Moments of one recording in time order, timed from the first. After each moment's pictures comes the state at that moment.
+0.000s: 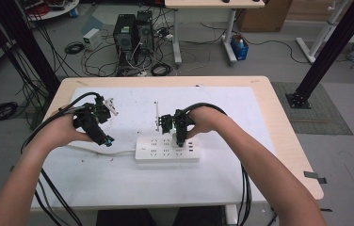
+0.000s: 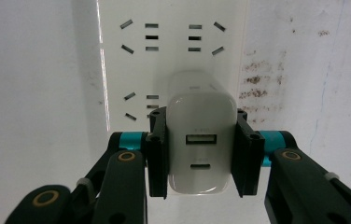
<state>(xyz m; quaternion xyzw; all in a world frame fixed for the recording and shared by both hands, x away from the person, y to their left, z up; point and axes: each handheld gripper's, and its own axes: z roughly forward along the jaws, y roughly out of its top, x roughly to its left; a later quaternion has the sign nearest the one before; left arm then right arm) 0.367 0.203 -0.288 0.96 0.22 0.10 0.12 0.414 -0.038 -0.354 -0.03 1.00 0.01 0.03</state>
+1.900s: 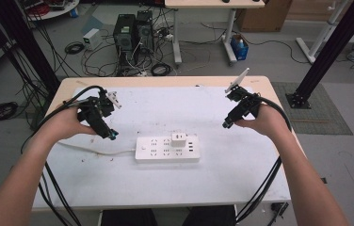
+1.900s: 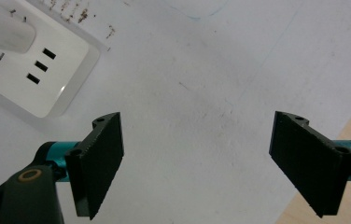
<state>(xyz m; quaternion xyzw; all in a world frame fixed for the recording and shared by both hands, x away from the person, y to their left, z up) 0.385 0.197 -0.281 0.96 0.21 0.10 0.13 0.426 -0.224 -0.295 0.45 0.88 0.11 0.08</state>
